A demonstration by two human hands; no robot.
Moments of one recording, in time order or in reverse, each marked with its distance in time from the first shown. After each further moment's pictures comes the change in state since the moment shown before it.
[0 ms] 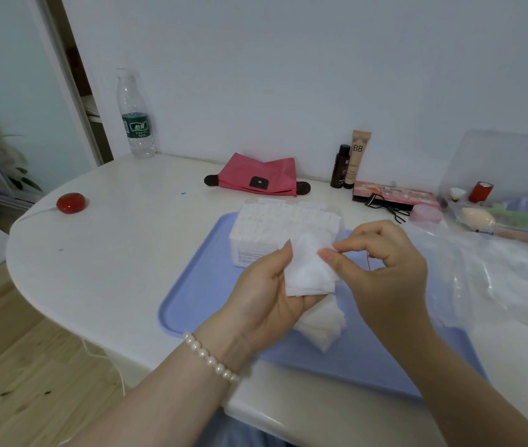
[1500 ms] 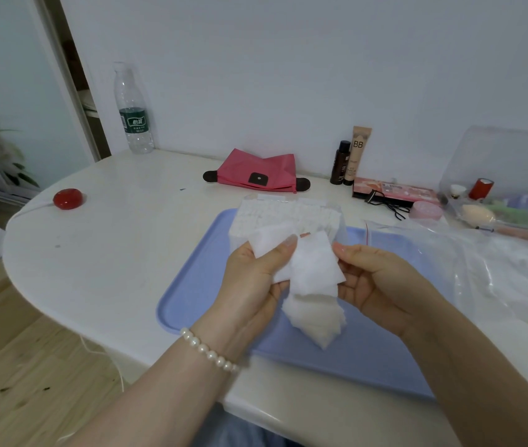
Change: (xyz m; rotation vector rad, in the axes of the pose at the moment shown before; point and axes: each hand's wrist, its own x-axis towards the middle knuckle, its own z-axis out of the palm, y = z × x) left_hand 0.007 0.003 -0.006 0.173 0.238 0.319; right_hand 0.013 0.003 -0.010 0.870 -0.418 1.173
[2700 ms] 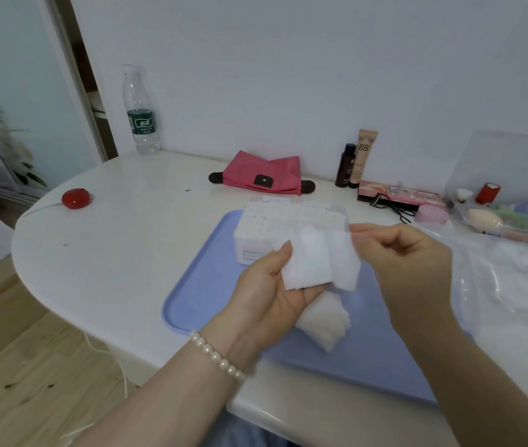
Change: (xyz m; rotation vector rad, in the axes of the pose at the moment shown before) left_hand -0.001 -0.006 -0.002 -0.315 -0.138 -0.304; right_hand -0.011 0.000 0.012 -0.355 0.382 -0.724
